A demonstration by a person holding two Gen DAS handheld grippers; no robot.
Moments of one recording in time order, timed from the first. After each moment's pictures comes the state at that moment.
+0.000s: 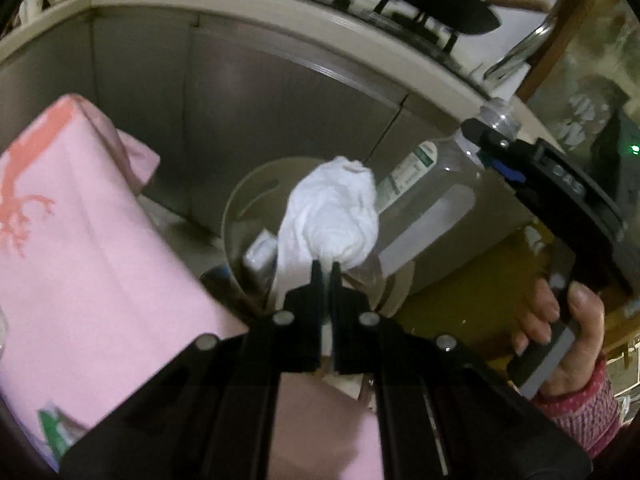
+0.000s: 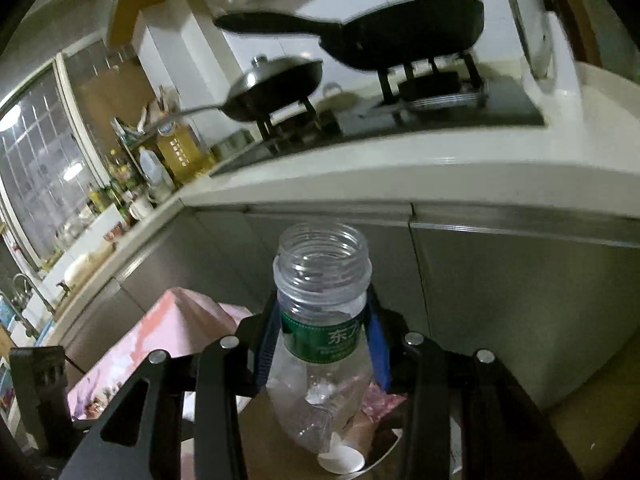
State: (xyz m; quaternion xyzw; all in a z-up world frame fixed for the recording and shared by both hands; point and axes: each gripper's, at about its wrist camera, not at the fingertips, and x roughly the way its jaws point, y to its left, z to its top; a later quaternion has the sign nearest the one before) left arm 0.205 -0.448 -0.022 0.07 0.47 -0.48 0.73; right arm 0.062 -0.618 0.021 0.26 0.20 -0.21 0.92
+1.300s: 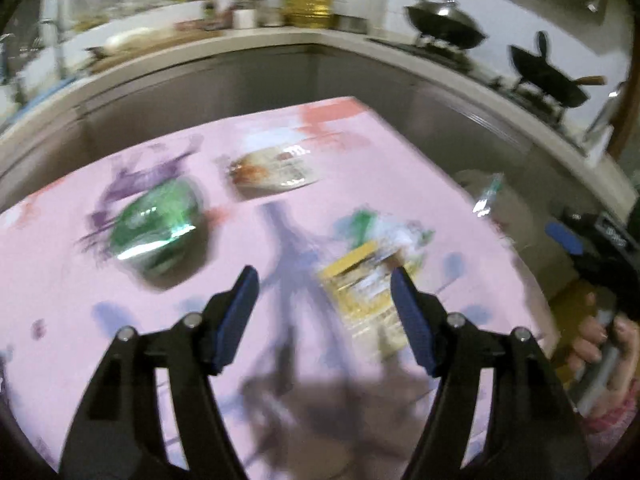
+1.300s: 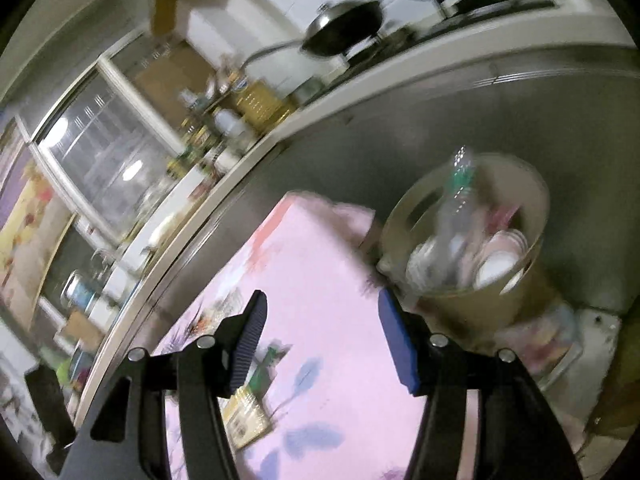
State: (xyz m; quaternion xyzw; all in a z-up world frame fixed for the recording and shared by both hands) left arm 0.128 -0.122 0.004 0.05 0.39 -0.22 0.89; right arm 0.011 -0.422 -0.015 0.35 0.22 -0.05 0.91
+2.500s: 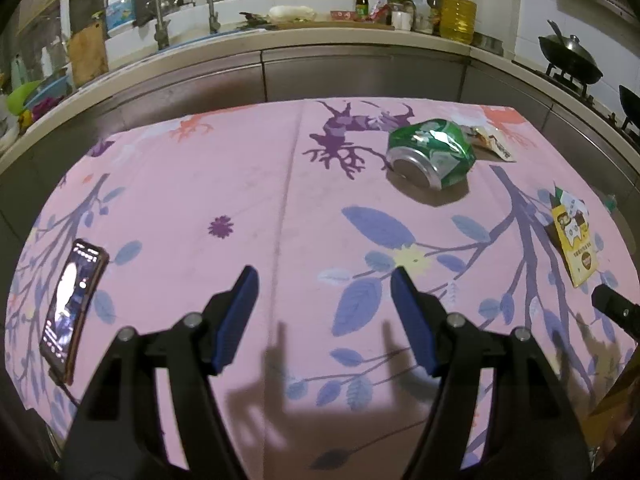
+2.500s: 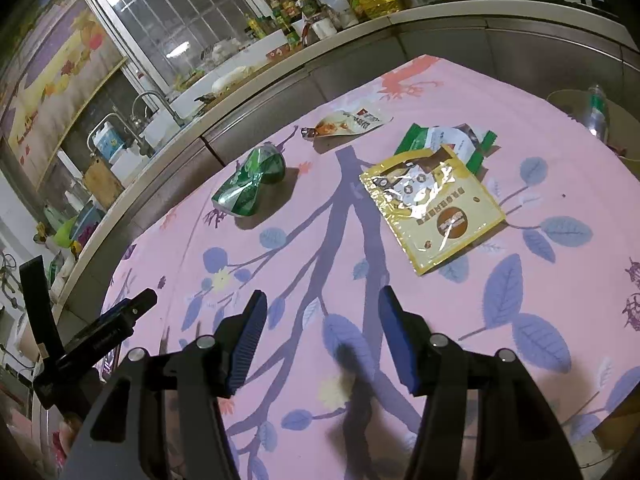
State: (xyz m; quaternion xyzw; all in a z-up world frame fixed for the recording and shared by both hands) left arm 0.100 0.074 -0.029 0.02 0.38 -0.04 0.92; right arm 0.015 -0.194 -0.035 0.22 0.36 0.06 0.91
